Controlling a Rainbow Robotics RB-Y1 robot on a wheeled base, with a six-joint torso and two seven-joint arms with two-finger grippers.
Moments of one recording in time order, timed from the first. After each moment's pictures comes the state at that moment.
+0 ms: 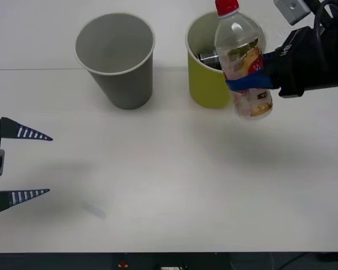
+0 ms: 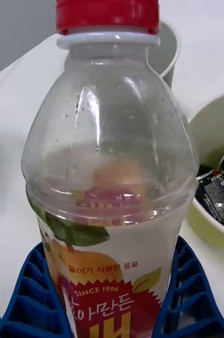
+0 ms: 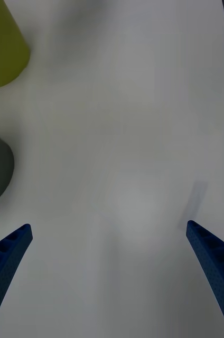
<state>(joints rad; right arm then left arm) -0.59 -0.81 -0.05 -2.13 1.75 -1.45 -1.42 0.26 1.13 0.26 -2.01 -1.31 -1.13 -0.09</state>
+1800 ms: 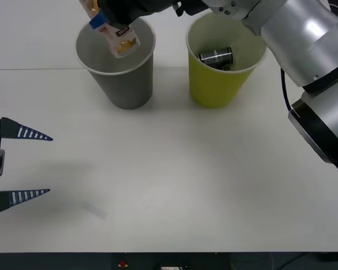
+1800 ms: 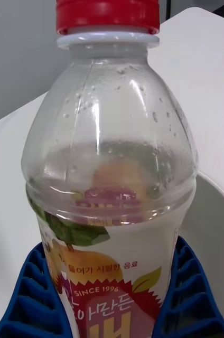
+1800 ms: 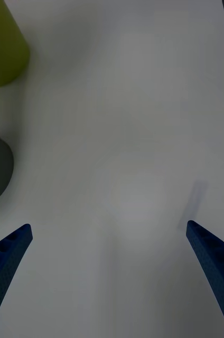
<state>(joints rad) -1.39 -0.29 0.51 -1.13 2.08 -1.06 -1.36 0.26 1.13 0.26 -2.01 -1.31 -1.13 -0.09</state>
